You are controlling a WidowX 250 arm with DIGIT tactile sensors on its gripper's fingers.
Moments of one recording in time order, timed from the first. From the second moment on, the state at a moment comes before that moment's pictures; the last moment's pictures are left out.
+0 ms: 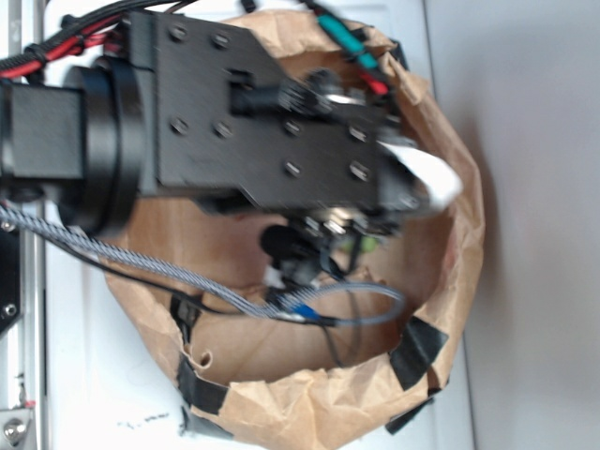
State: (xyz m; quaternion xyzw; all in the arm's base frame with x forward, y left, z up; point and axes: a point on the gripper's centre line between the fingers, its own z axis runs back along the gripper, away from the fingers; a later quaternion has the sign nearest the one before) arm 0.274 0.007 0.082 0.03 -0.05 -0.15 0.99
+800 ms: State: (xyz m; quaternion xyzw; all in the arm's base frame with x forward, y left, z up) arm 0.311 0.008 0.042 0.06 -0.03 -0.12 0.99
